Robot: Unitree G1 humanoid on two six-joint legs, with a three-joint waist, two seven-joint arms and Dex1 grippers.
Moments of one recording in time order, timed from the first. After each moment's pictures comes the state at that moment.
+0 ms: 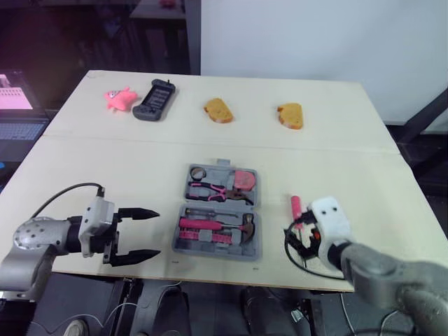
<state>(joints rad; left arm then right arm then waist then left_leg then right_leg) 0.02 0.82 0.17 -0.07 -0.53 0.09 -1.44 0.14 -0.69 0.00 -0.83 0.98 1.09 -0.47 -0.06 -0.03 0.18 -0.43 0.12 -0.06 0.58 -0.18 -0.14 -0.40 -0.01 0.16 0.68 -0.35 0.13</state>
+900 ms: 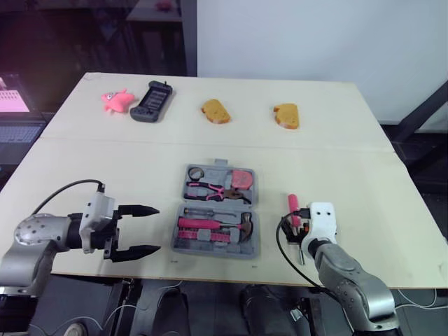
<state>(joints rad) 0.00 0.82 0.17 -0.06 -0.53 0.12 -1.44 0.10 -0.30 0.01 -0.41 0.41 0.75 -0.18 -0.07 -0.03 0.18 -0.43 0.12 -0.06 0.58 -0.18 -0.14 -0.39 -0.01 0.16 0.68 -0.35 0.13</state>
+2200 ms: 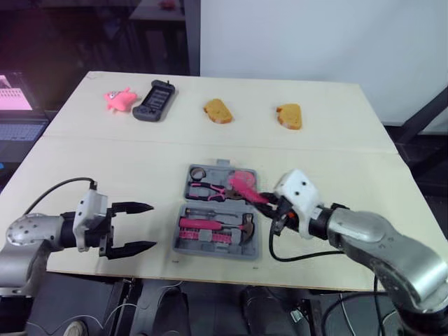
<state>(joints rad) 0.01 0.83 0.22 -0.05 -0.53 0.13 -1.43 -0.33 -0.72 0.12 -0.86 0.58 1.16 0.44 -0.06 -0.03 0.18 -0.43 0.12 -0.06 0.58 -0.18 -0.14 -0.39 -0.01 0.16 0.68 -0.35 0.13</state>
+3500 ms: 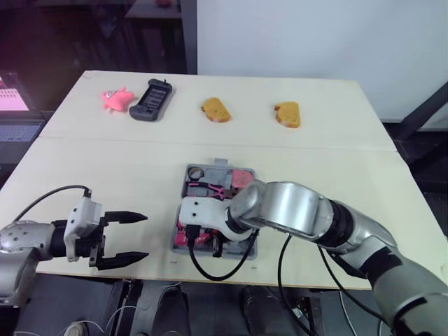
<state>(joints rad) 0.09 0.87 0.25 -0.08 -0.55 0.16 -1.46 -1.04 -0.35 0.79 -0.44 0.56 1.61 0.53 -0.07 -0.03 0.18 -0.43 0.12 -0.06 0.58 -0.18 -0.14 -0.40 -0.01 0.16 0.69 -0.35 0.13</state>
